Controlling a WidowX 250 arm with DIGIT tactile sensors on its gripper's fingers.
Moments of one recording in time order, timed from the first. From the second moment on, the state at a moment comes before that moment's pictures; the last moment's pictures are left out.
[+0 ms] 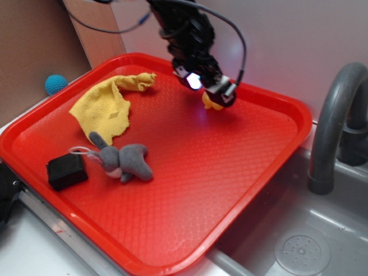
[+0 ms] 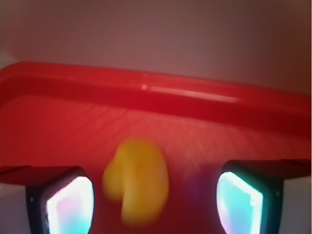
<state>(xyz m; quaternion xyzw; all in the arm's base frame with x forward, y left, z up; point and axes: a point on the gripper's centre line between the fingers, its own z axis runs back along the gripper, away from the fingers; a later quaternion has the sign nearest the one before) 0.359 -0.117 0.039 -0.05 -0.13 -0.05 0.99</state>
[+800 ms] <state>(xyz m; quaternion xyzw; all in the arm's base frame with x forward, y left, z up) 0.342 -0.127 0.050 -0.03 -0.13 -0.10 0.99</state>
